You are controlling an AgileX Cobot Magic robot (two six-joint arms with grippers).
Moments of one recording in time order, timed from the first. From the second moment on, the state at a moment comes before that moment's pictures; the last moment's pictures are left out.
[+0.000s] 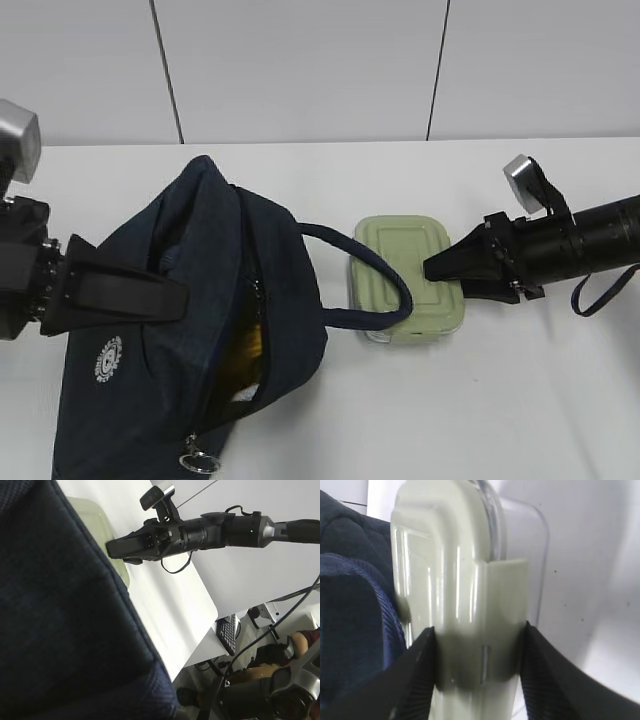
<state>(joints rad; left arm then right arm) -0.10 1.36 -0.61 -1.36 1.16 1.25 -0.16 2.12 -1.09 1.37 1.12 -1.25</state>
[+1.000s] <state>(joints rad) -0.27 1.54 -0.88 -1.33 1.16 1.29 -0.16 2.12 -1.15 1.34 1.12 -1.19</state>
